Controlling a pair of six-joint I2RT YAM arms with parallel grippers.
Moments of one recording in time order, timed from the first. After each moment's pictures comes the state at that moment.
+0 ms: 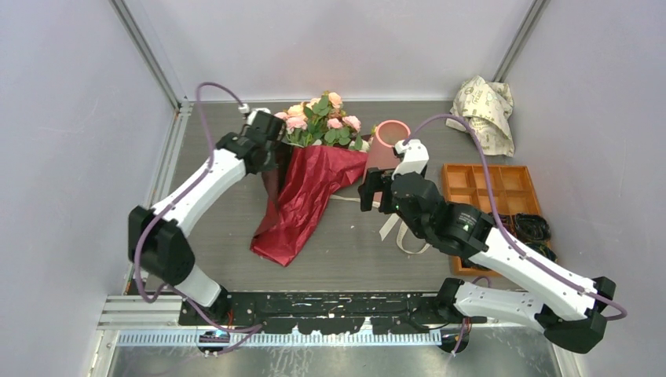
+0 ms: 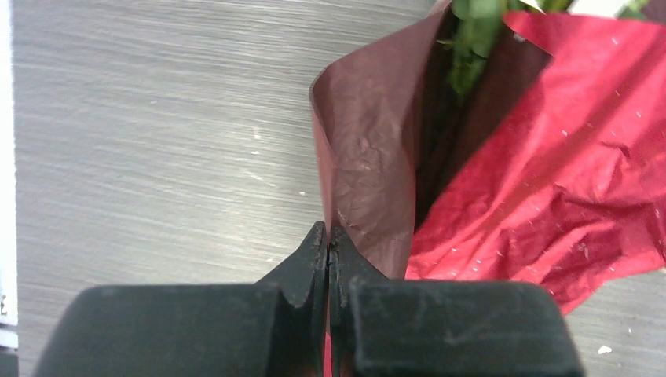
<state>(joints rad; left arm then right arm) -0.51 1.61 1.43 -0.80 -0.46 -0.45 0.98 0.92 1.08 -0.63 0.59 0.53</state>
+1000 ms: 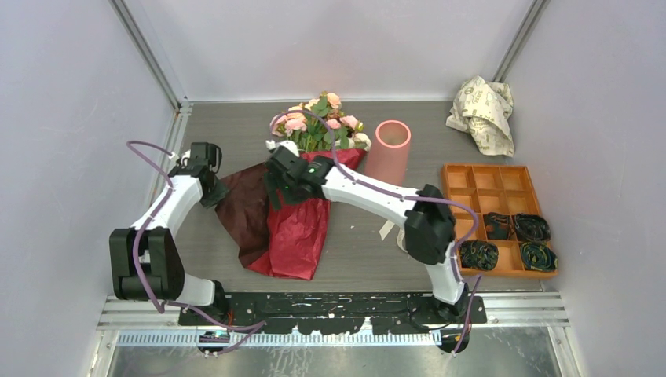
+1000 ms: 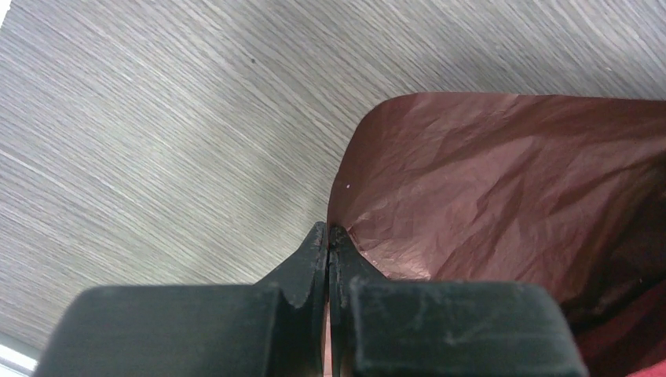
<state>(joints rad) 0.00 1.41 0.97 -0.67 -0.31 -0.61 1.01 1.95 1.75 -0.74 0.21 0.52</state>
